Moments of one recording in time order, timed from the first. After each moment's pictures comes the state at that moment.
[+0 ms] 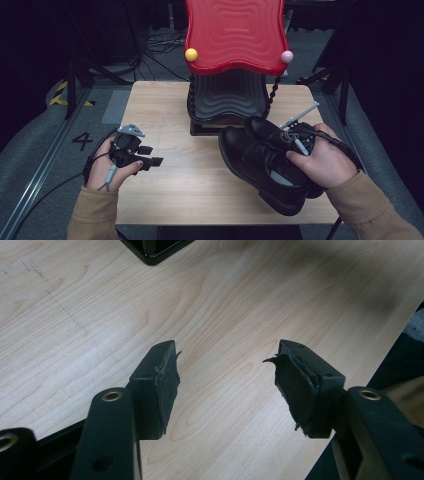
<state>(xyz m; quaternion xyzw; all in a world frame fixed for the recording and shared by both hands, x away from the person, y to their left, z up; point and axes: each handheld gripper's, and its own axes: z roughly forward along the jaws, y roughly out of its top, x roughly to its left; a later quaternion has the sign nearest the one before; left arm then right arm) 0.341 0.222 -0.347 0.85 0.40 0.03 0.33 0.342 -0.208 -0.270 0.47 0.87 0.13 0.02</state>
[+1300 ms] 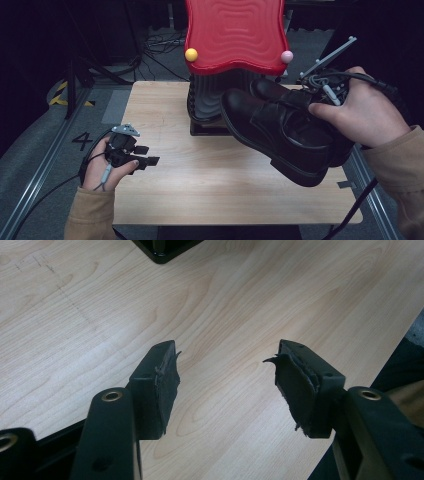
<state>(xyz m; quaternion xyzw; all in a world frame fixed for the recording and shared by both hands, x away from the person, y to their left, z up) 0.341 0.232 -0.348 0.85 0.41 0.03 0.33 0.359 -0.209 -0.147 0.46 0.87 0.16 0.03</state>
